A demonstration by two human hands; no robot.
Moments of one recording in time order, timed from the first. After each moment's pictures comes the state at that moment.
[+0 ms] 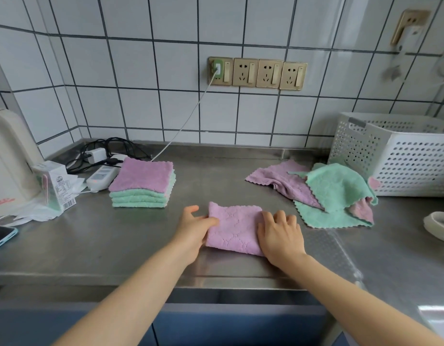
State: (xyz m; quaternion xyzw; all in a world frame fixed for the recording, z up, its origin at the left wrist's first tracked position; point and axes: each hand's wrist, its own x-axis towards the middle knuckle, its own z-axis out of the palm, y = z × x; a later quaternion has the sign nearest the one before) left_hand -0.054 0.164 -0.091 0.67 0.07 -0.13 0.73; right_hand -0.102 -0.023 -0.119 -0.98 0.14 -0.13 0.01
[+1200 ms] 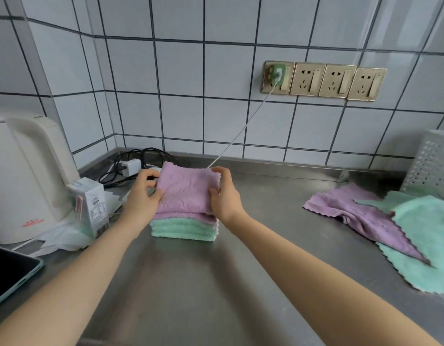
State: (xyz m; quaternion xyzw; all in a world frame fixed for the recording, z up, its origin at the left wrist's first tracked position) left_hand 0.130 0.355 -0.076 0.82 -0.07 0.19 0.54; right_hand 0.097 0.170 -0.056 -0.83 -0.01 -0.12 0.55
